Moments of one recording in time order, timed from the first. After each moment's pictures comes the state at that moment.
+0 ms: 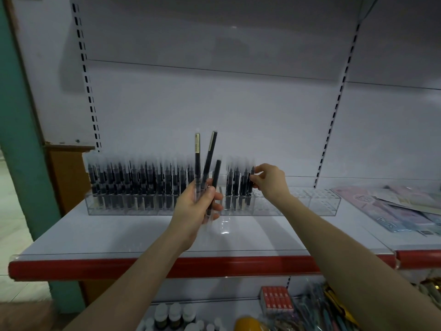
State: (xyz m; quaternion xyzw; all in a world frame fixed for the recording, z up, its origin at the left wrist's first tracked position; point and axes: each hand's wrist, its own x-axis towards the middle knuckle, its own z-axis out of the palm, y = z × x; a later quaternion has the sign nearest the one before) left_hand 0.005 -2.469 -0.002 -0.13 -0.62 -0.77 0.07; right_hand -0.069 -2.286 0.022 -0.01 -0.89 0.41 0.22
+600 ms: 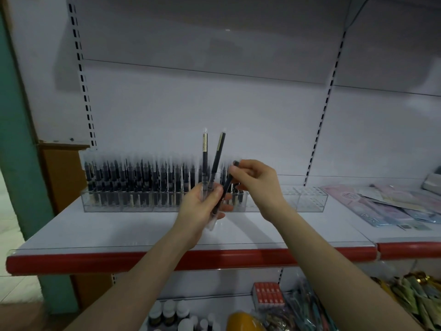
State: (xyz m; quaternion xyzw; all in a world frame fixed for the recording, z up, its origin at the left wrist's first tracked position) left_hand 0.021 -2.454 0.001 -0.16 -0.63 -0.76 0.05; right_hand 0.011 -2.322 0.039 0.09 -0.72 0.66 0.20
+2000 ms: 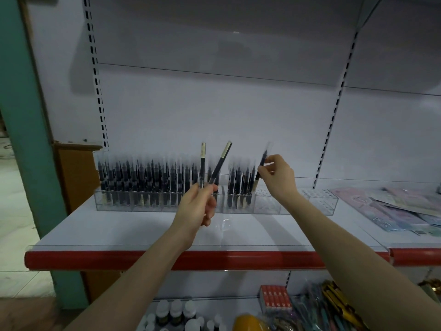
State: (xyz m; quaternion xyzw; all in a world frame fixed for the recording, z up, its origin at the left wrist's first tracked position) left_hand 0.014 -2.475 -0.001 -0.10 -0.65 -0.75 0.04; right_hand -0.046 -2.285 0.032 0.01 -0.84 0.46 0.29
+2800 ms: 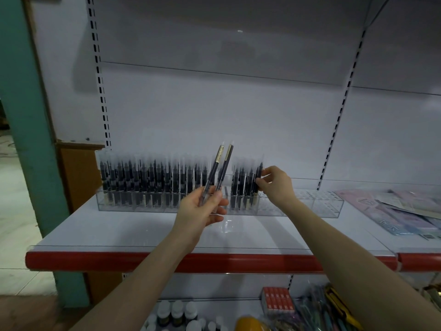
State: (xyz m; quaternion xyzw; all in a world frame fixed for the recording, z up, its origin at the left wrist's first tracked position) left_hand 0.014 -2.477 -0.010 -0.13 -0.62 -0.77 0.07; right_hand -0.057 -2.287 0.017 -0.02 -0.87 0.43 0.22
